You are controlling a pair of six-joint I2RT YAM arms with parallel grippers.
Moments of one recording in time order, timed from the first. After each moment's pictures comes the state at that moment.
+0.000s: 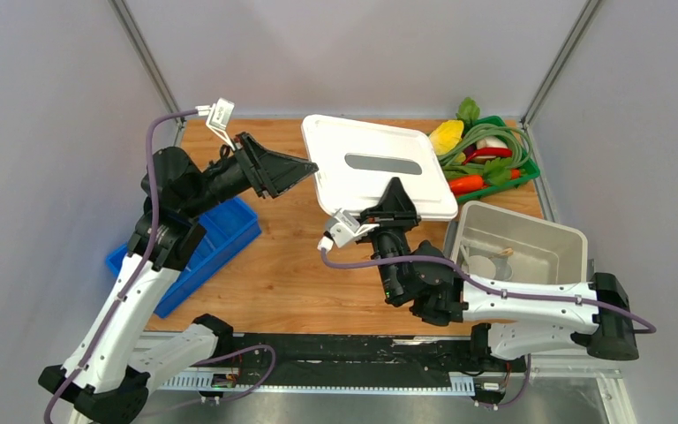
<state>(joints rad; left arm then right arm) -0.46 0.95 1.26 -0.17 0.58 -0.82 1.38 1.14 0.88 0.64 1.12 -1.44</state>
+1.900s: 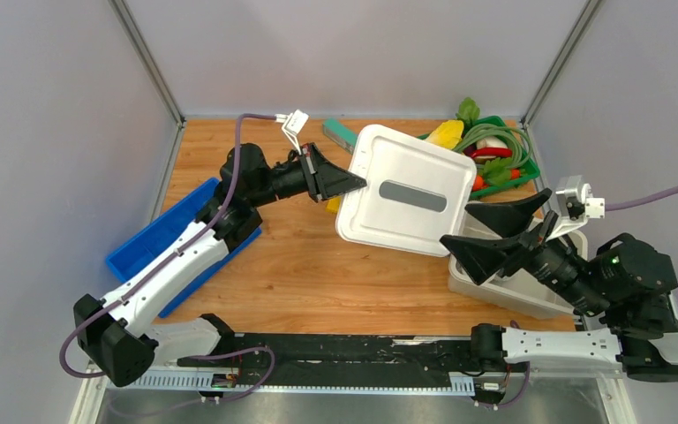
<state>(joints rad) -0.64 1.17 1.11 0.09 0.58 -0.89 1.42 0.55 1.28 -0.60 0.52 0.24</state>
